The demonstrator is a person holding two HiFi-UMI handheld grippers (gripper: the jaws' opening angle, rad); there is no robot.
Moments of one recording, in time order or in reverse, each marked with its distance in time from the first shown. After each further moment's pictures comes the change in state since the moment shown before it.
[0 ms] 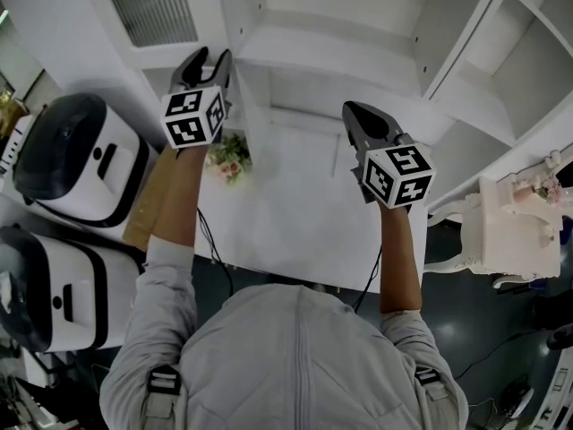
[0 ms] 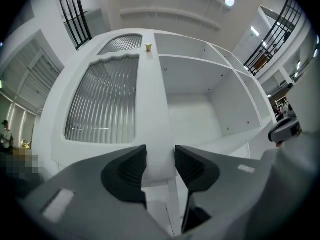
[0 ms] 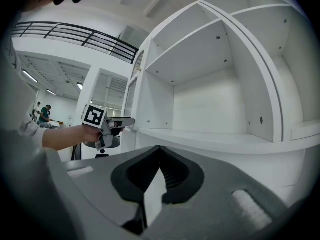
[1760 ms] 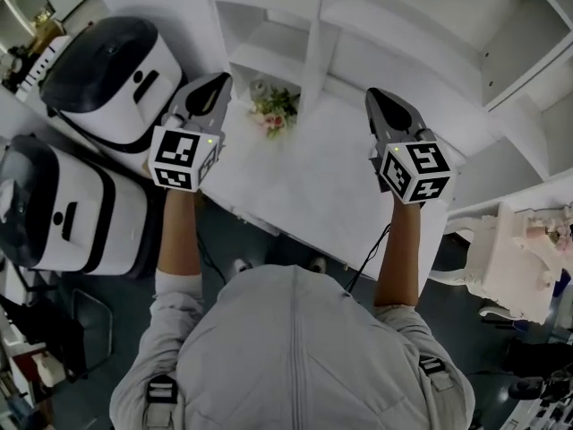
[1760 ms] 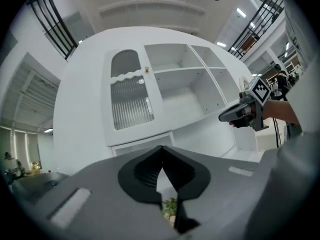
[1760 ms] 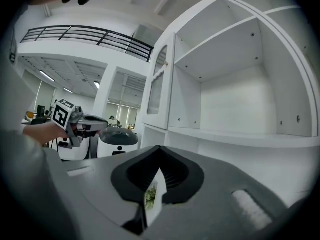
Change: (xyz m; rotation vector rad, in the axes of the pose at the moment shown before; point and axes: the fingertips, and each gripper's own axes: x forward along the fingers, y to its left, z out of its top) left arm -0.203 0.016 -0.032 0.169 0.146 -0.018; right arm 0.019 0.092 -0.004 -0.068 0.017 0.166
